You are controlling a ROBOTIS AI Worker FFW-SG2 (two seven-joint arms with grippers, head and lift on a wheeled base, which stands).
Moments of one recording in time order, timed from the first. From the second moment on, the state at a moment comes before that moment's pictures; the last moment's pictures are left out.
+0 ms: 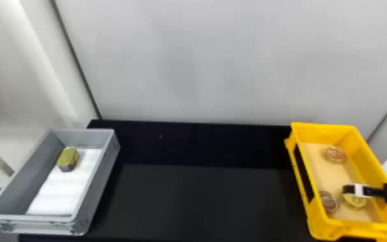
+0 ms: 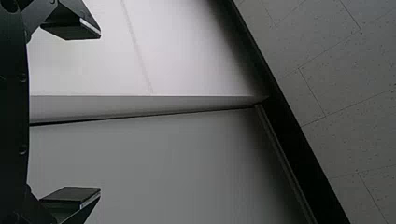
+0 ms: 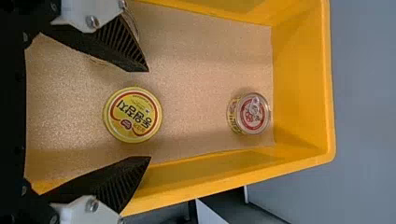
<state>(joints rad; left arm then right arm) -0.23 0.32 0.22 -2.24 0.01 0.11 0.25 -0.41 -0.42 -0.24 -0.93 0.11 0.83 0.46</state>
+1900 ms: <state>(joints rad) -0.21 0.32 0.24 -2.24 0.01 0.13 0.25 -0.59 -0.37 0.06 -2.03 0.06 0.56 -0.11</state>
